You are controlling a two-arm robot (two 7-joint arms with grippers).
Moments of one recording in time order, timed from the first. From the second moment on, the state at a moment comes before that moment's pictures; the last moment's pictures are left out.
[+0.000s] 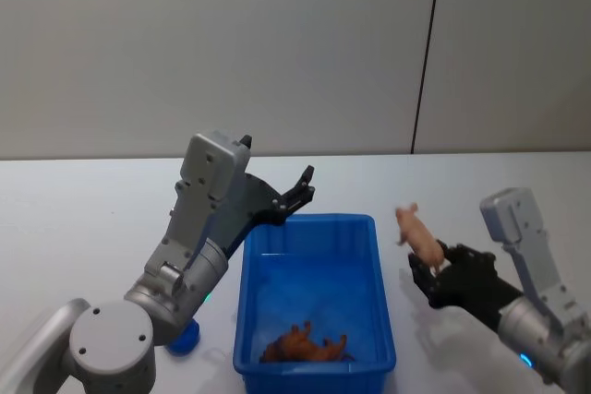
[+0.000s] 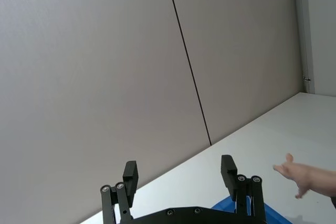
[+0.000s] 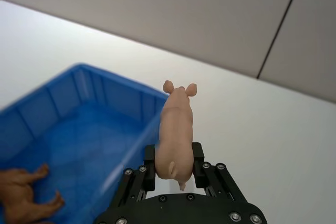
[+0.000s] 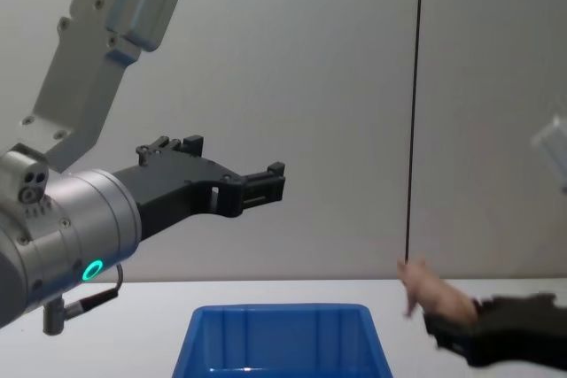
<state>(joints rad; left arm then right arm) -0.24 0.38 0.45 -1.63 -0.20 0.01 -0.01 0.10 0.26 -0.30 -1.57 0.13 0.27 0.25</state>
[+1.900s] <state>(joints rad) -0.24 0.38 0.45 -1.63 -0.20 0.01 -0.01 0.12 0.28 -0.30 -1.59 0.14 0.23 0.32</state>
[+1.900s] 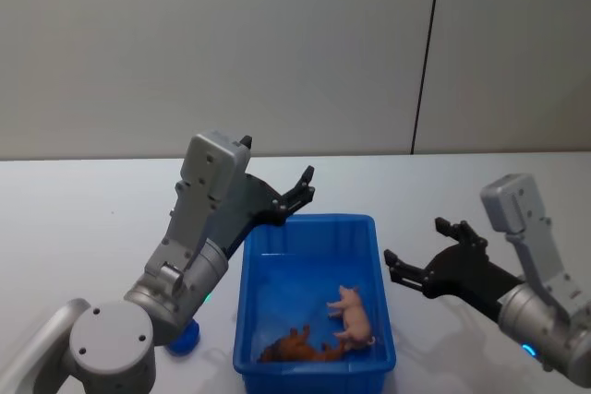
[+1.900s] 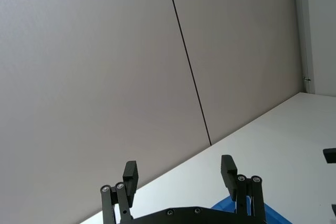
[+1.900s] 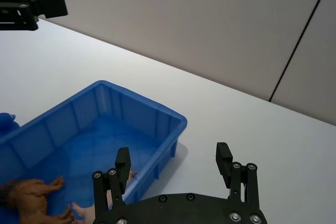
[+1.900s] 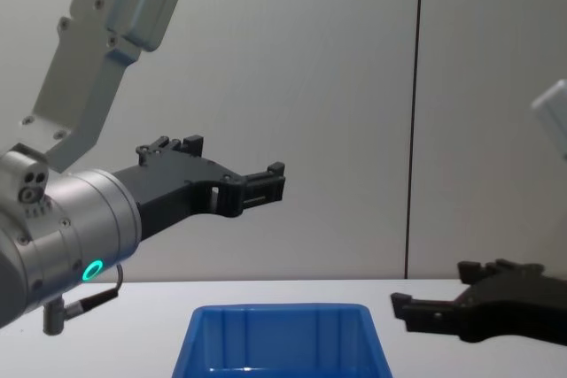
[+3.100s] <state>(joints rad) -0.02 0.54 0.43 -1.80 -0.29 0.13 0.19 0.09 0.33 -0.26 -1.61 0.17 0.20 0.31</state>
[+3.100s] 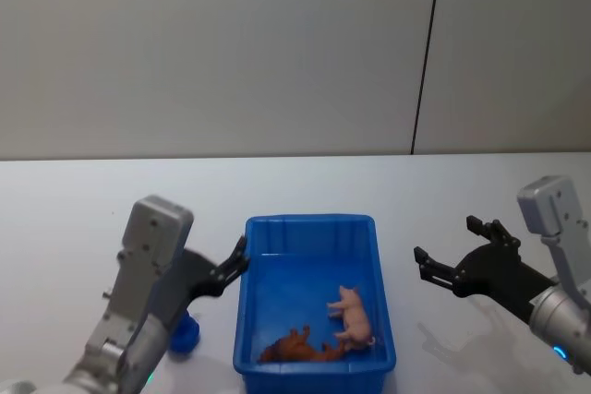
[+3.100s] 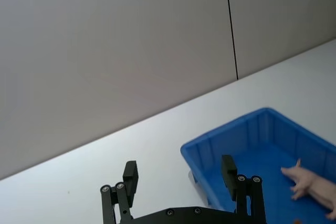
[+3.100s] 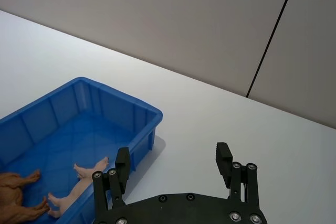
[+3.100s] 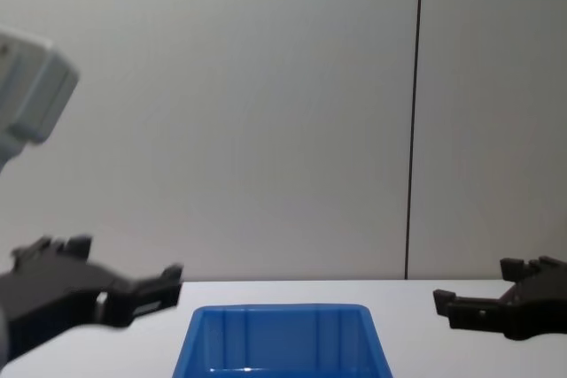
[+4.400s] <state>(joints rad) -0.02 0.58 0.38 -1.46 -0.34 -0.02 -0.12 0.08 0.33 -0.26 -1.61 0.18 0.20 0.31</state>
